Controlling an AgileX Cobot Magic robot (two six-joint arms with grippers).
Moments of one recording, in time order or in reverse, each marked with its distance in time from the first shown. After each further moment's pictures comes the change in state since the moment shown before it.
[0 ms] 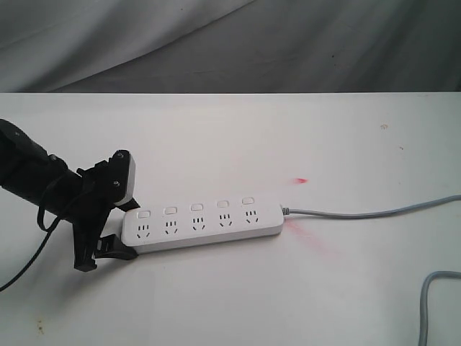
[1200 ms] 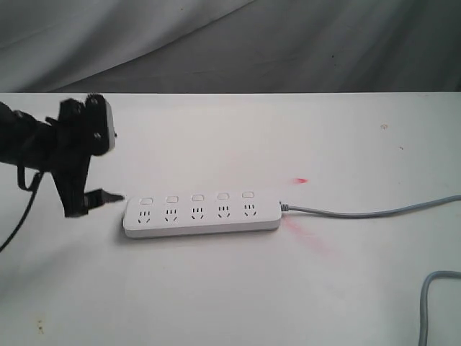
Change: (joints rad) left arm -0.002 -0.259 0.002 -0.011 -0.214 -0.046; right arm 0.000 0.000 0.000 0.000 0.000 0.000
